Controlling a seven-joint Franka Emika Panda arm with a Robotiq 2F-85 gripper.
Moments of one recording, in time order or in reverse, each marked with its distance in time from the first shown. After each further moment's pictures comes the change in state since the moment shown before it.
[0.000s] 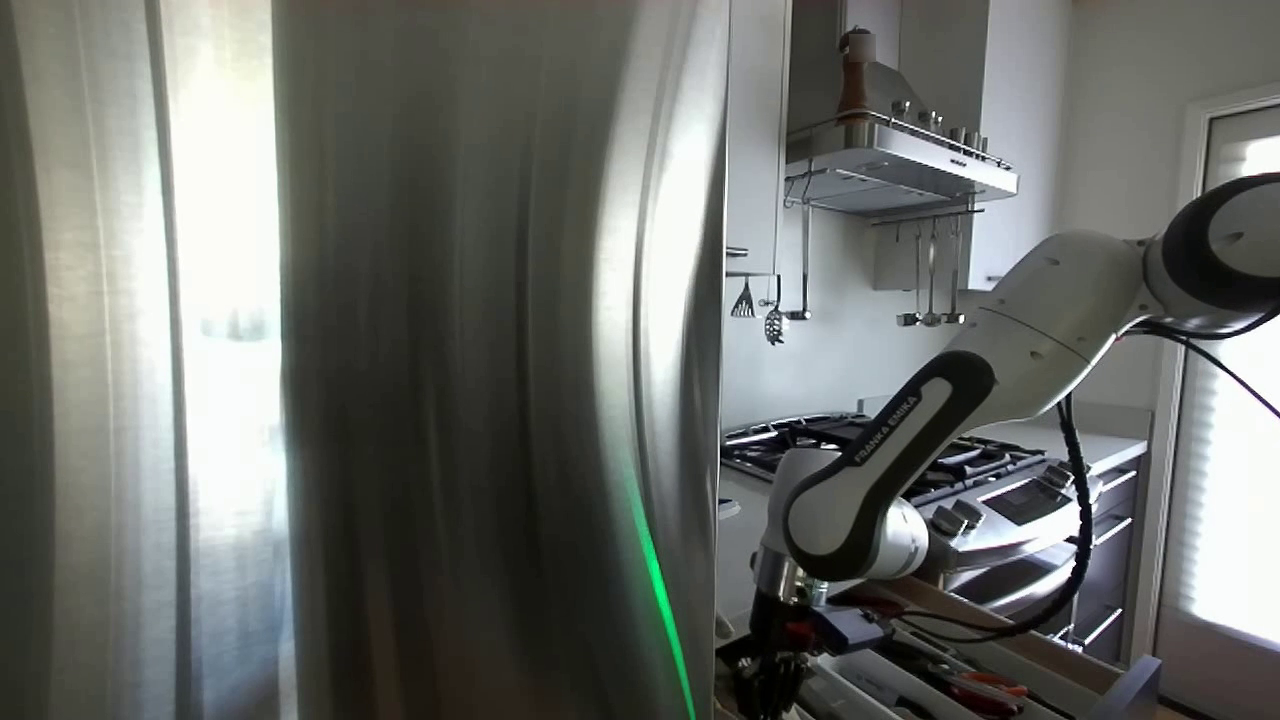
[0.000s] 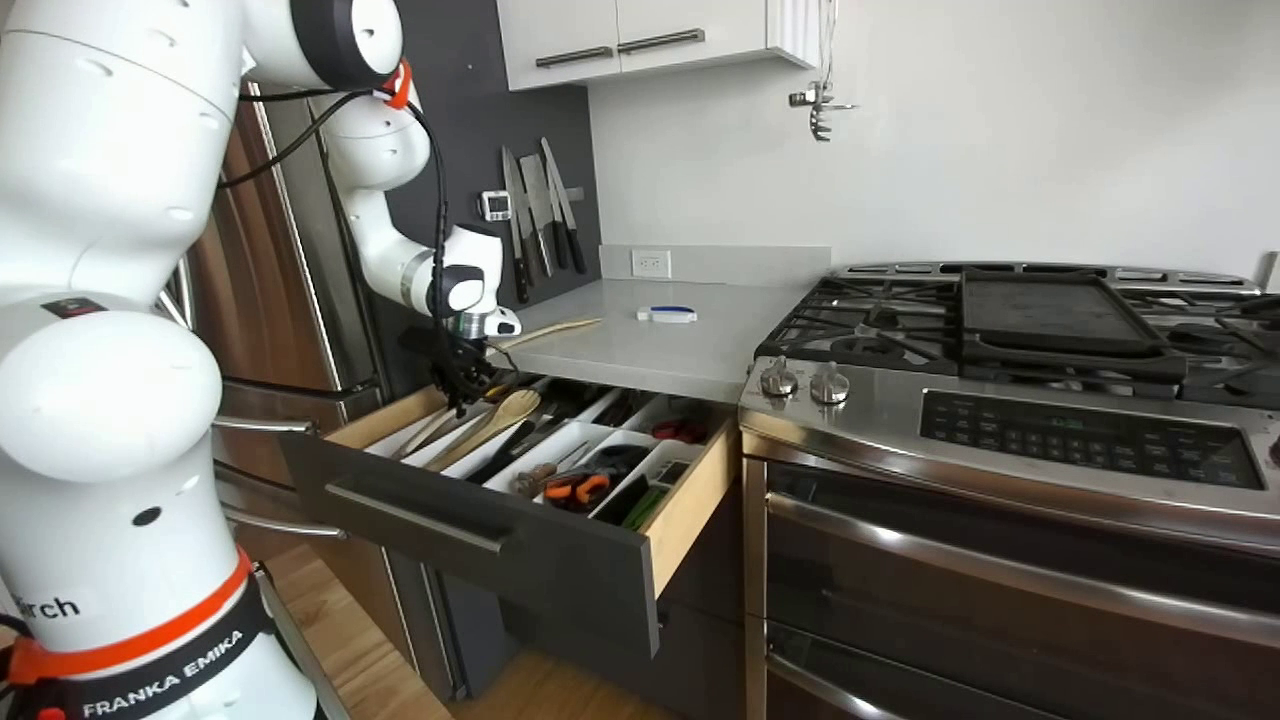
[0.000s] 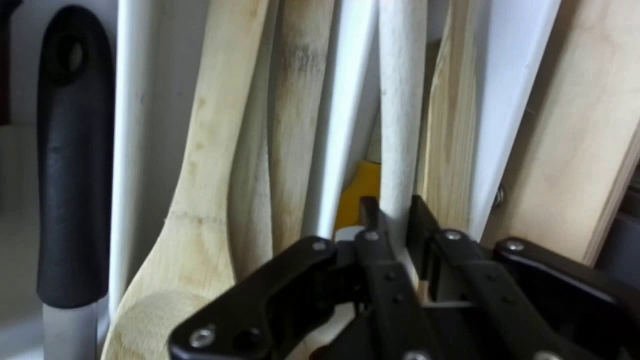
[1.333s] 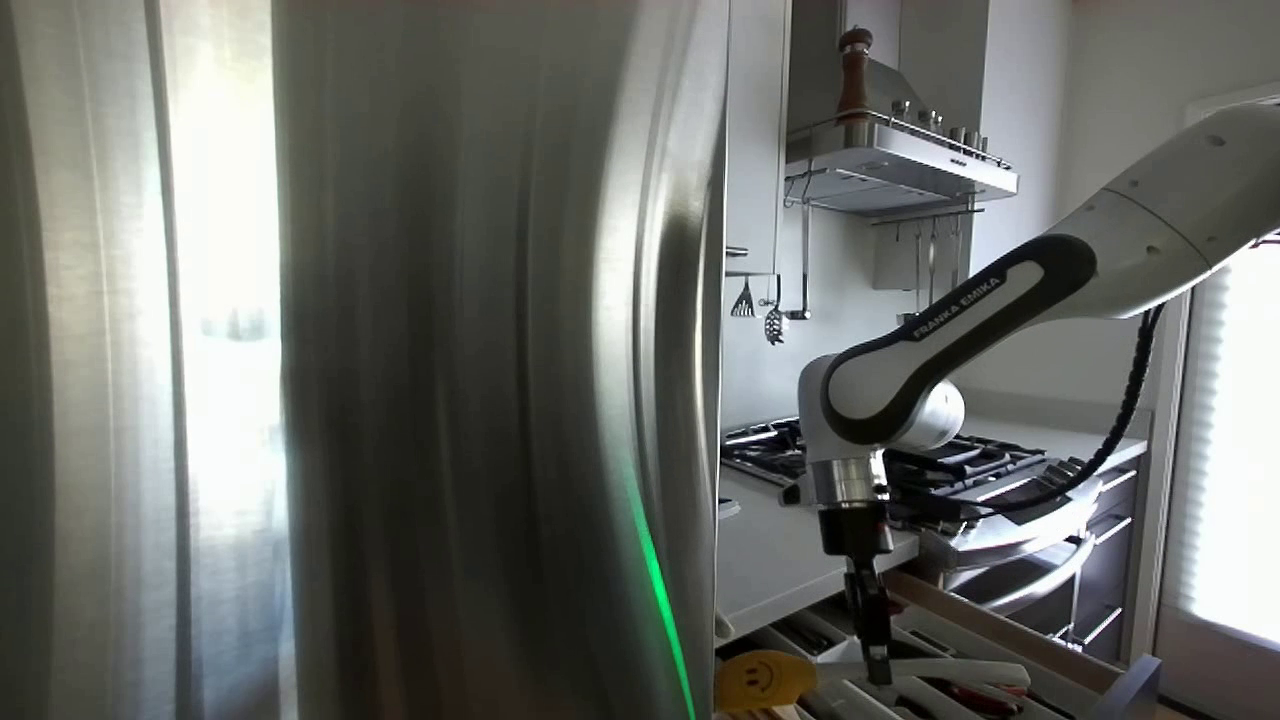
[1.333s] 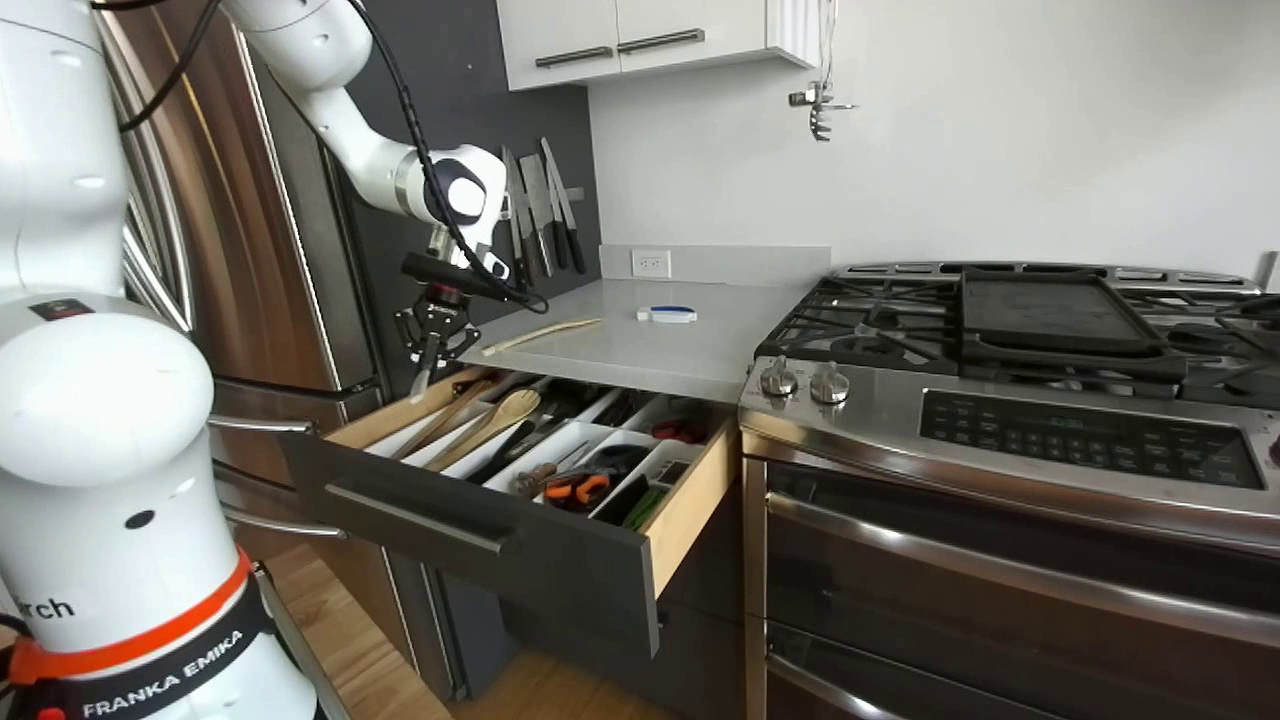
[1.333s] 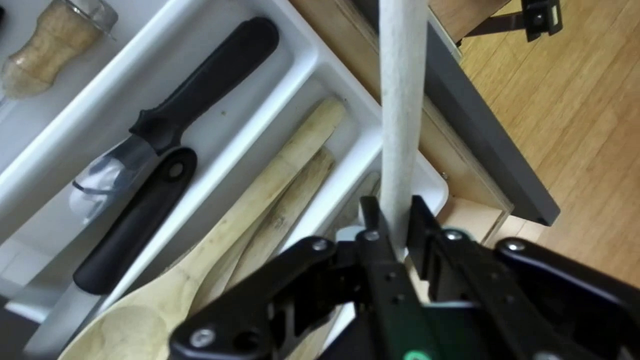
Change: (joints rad) arm -0.047 -0.358 -0.051 -0.052 -0.009 -0.649 -0.539
